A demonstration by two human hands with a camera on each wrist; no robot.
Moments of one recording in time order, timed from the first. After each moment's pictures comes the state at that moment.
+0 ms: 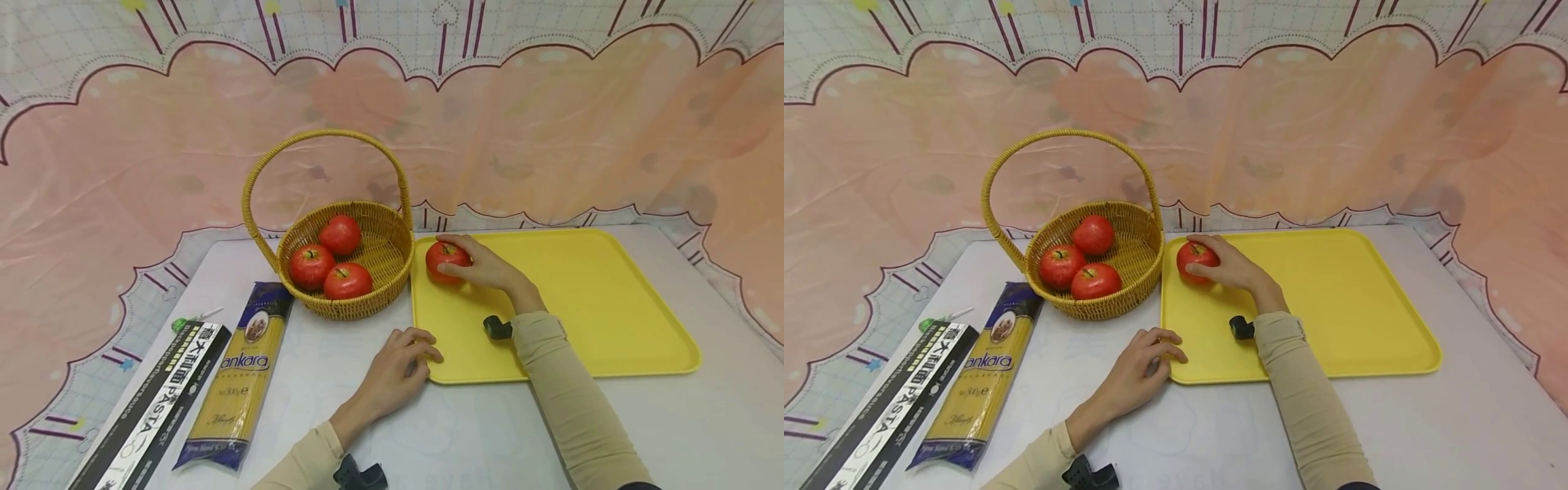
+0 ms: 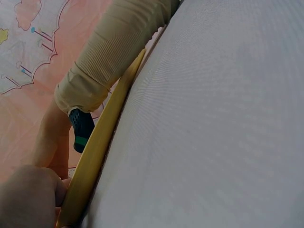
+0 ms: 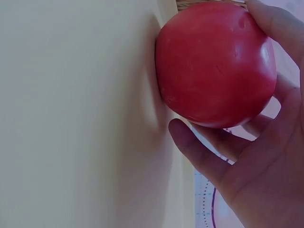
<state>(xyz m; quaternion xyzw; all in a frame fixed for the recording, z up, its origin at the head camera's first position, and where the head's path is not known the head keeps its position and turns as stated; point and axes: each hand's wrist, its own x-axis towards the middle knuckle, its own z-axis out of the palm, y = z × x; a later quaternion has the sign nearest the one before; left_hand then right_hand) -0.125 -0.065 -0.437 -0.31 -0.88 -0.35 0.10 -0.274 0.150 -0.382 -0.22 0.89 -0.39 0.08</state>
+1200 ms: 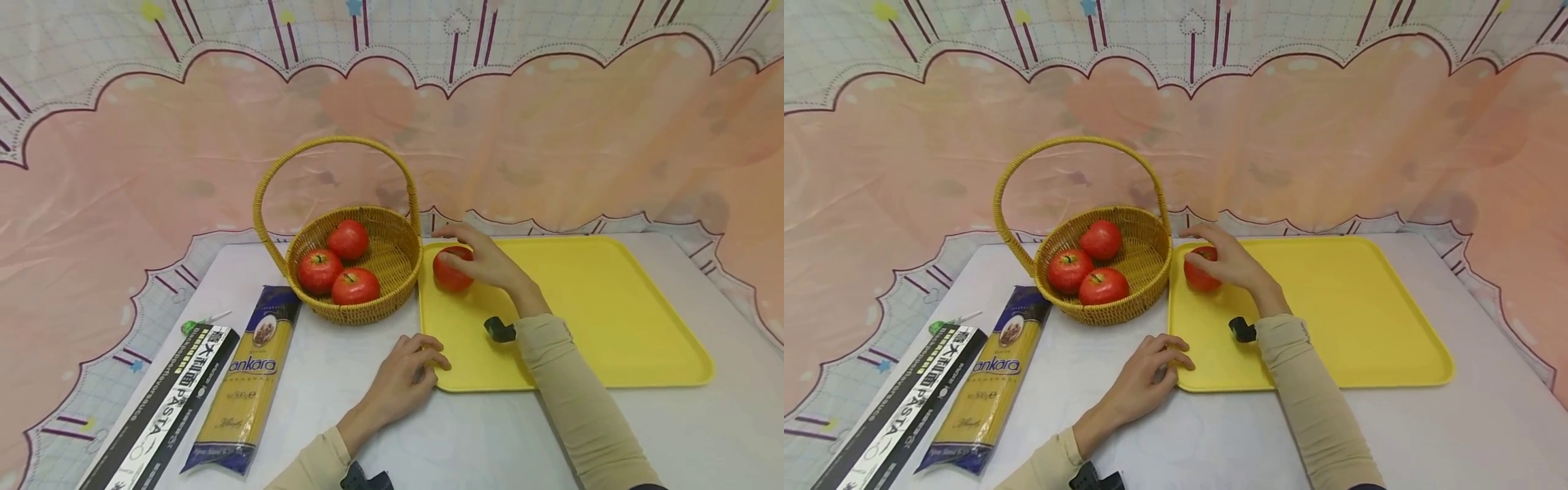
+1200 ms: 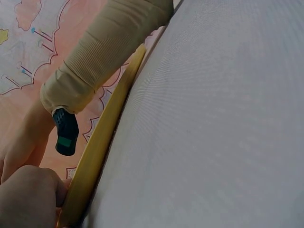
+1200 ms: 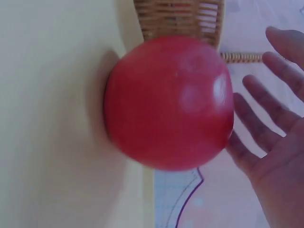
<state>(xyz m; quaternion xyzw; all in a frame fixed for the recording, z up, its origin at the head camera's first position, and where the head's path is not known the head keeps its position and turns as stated) -0.124 -0.064 -0.437 -0.30 -0.88 -0.35 0.10 -0.281 0.136 -0.362 -0.35 0.84 -0.42 -0.04</state>
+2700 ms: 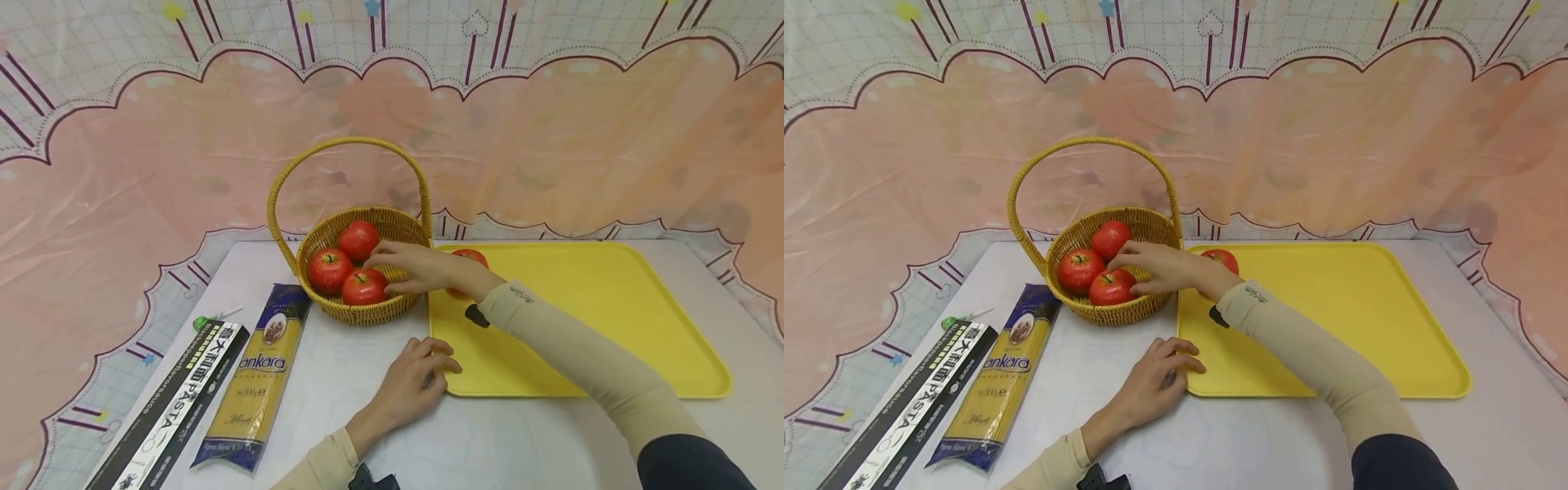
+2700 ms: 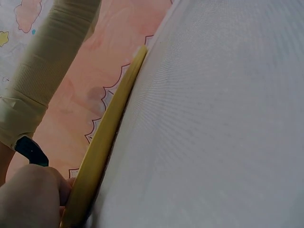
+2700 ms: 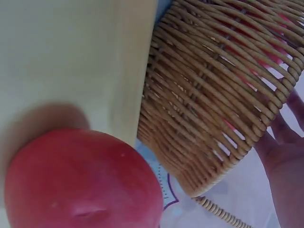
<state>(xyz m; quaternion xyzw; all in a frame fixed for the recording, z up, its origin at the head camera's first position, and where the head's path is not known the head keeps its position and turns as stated) -0.121 -0.066 -0.435 -0.31 -0.89 -0.33 0.09 -0.284 0.028 -0.338 -0.59 0.79 -0.17 0.00</state>
